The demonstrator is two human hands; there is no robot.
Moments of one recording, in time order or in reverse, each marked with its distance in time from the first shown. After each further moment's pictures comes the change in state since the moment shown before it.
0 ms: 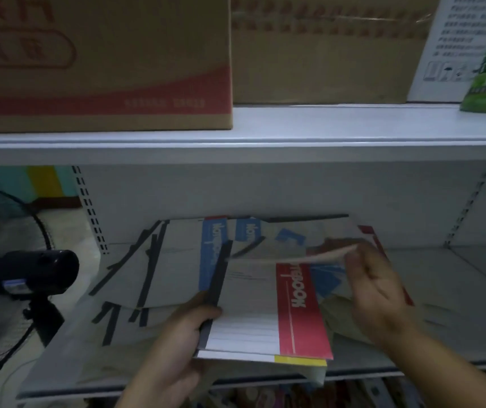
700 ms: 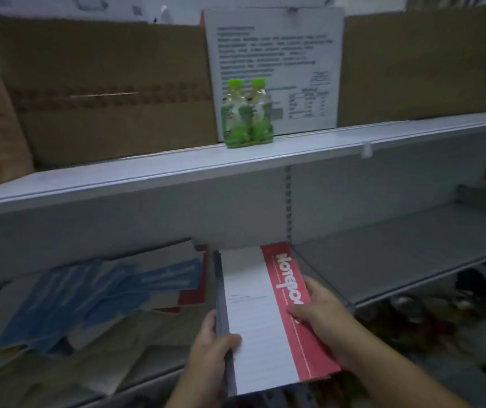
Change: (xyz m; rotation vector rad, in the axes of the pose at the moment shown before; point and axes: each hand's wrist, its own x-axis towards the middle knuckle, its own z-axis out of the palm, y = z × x) left_hand -0.020 -0.149 0.282 0.306 -0.103 0.114; right_hand -0.080 -0.012 -0.285 0.113 -0.042 0.871
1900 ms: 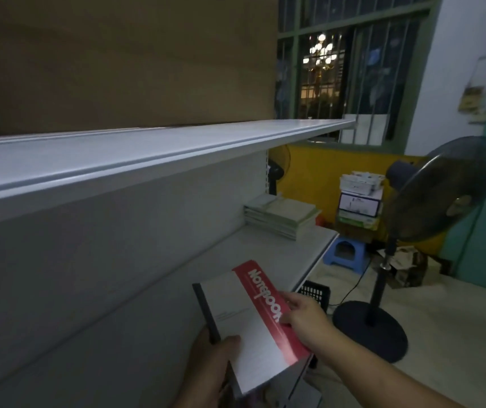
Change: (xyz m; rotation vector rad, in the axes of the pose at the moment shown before) left_hand 0.275 -0.120 0.577 0.059 -0.493 -0.266; right_hand 0.152 0.085 -0.563 -0.068 0.645 0.199
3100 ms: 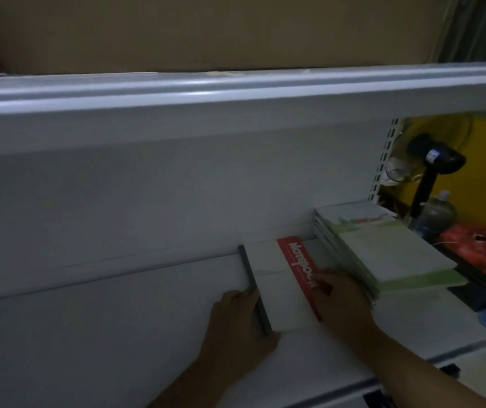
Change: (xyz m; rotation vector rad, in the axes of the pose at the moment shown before) left_hand 0.189 0.022 0.110 1.203 0.518 0.354; right_hand 0.318 0.005 -0.063 -0.576 -0.207 -0.501
